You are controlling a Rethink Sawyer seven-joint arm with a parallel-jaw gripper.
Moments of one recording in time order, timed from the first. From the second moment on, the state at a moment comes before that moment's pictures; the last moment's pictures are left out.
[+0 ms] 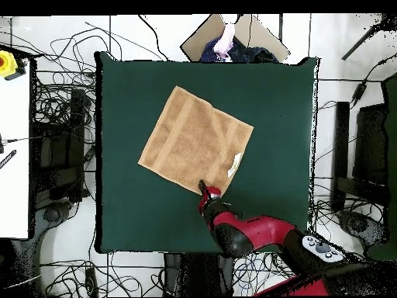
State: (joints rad) arm -0.92 -0.26 0.42 2.00 -0.95 -0.34 0.43
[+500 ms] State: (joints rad) arm -0.94 -0.26 0.42 2.00 -0.95 -0.34 0.43
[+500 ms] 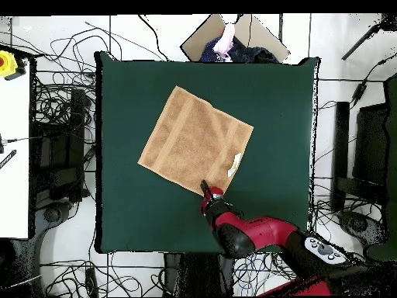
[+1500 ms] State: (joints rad) arm -1.00 -0.25 0.44 2.00 -0.97 -0.33 0.43
